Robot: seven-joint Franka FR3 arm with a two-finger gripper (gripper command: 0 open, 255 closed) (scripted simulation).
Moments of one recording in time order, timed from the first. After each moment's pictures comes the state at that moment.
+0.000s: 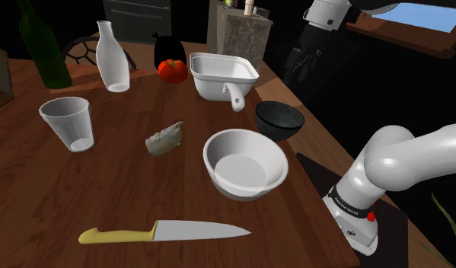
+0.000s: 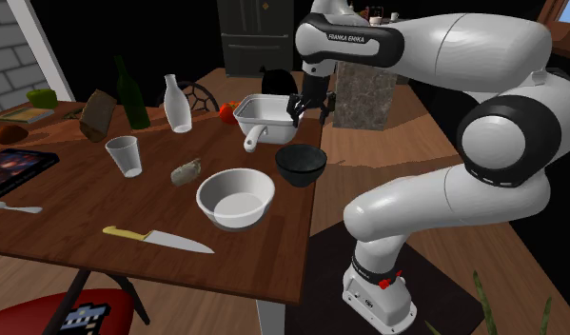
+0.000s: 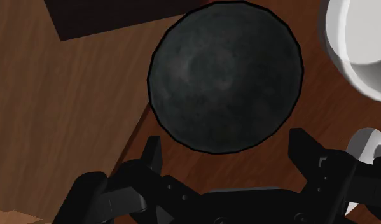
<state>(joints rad) 0.00 -0.78 -0.01 -2.40 0.06 1.70 0.13</state>
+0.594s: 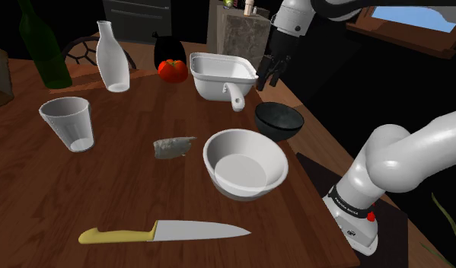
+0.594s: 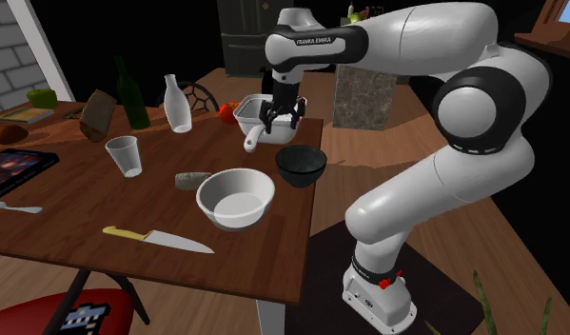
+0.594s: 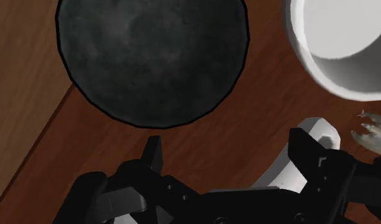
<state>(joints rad) 0.08 -0.59 0.06 -2.33 0.12 1.83 0.10</state>
